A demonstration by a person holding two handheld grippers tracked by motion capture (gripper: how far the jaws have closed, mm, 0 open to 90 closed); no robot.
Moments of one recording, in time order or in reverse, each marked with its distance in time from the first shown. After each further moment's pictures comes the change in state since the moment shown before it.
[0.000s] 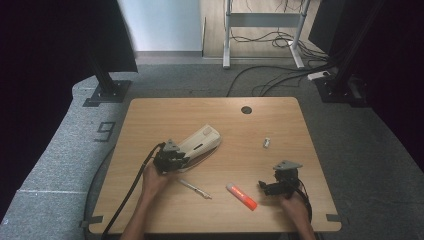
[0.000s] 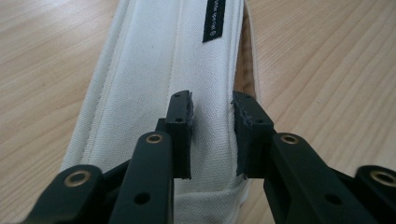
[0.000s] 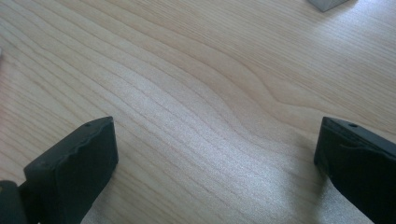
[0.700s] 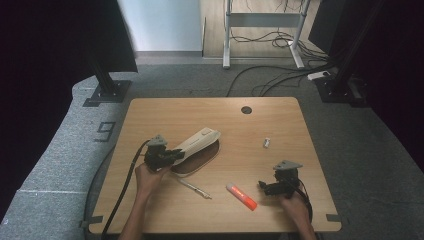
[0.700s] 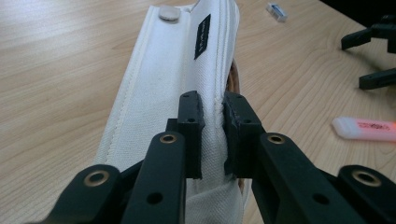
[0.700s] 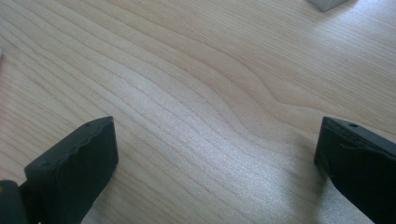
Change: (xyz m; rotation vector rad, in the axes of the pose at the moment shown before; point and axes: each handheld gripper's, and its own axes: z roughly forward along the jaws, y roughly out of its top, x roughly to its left) left arm 0.014 0.003 -0.032 -0.139 -0.124 -0.130; right arm 0.000 0.000 0.000 0.000 0.002 0.000
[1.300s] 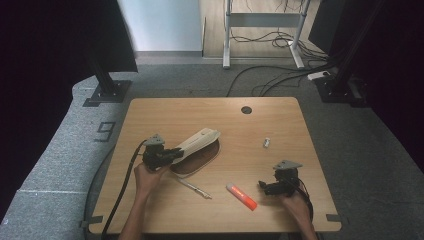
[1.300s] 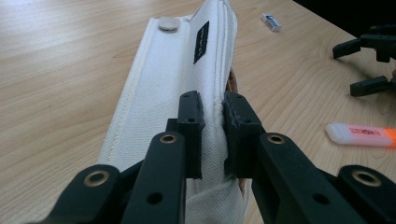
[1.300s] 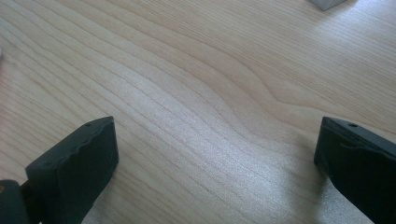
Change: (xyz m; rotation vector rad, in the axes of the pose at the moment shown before) left arm 0.002 0.000 -0.004 -0.030 -0.014 0.003; right arm -0.001 0.001 0.000 0.008 -0.001 0.000
